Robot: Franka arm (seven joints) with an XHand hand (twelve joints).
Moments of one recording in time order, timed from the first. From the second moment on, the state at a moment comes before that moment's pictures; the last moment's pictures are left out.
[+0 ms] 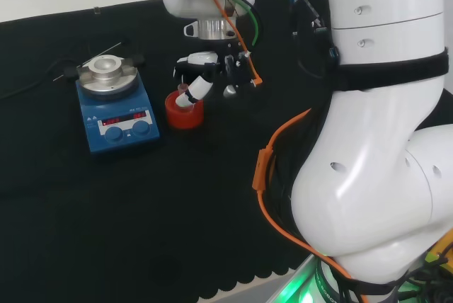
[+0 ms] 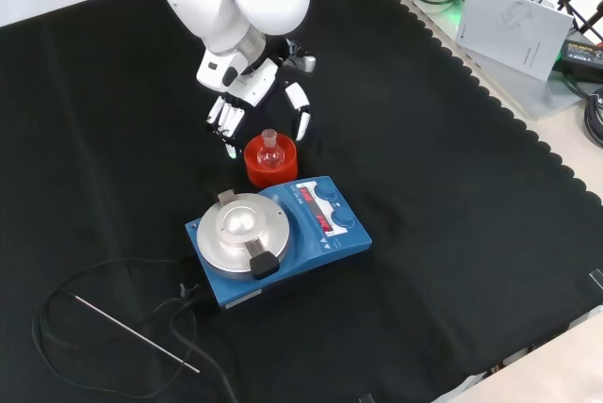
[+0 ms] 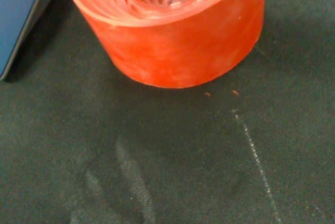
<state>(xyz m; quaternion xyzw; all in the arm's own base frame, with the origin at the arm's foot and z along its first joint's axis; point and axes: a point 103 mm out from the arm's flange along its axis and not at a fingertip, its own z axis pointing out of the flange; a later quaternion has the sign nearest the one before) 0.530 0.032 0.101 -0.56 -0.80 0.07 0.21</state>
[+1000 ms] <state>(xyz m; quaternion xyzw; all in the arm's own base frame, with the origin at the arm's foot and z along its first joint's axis) 0.531 0.038 0.101 -0.55 -0.81 0.08 0.17</state>
